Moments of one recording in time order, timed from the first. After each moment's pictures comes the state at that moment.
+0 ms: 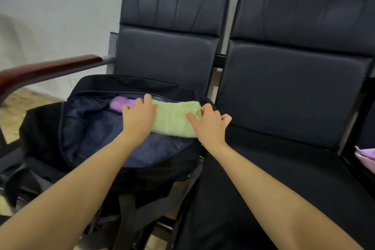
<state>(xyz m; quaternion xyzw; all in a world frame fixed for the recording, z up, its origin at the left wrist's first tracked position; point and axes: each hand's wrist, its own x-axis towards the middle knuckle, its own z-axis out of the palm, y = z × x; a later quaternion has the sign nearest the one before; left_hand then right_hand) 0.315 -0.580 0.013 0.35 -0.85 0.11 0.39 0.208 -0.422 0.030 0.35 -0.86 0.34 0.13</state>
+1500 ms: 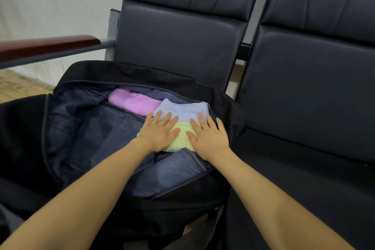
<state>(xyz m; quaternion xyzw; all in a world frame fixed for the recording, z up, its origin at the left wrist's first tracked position) 0.269 -0.645 -0.064 0.26 -0.96 -0.06 0.02 0.169 -0.500 -0.038 0.48 -0.88 -0.06 0.07</state>
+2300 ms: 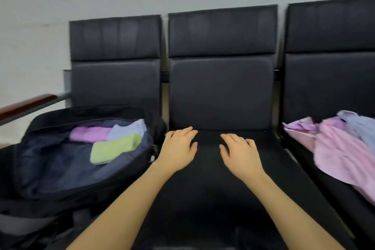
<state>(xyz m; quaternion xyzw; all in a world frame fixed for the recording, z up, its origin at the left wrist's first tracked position) 0.249 -0.332 0.040 0.08 -0.97 -0.05 0.21 0.167 -0.163 0.020 0.35 -0.90 0.17 0.20</state>
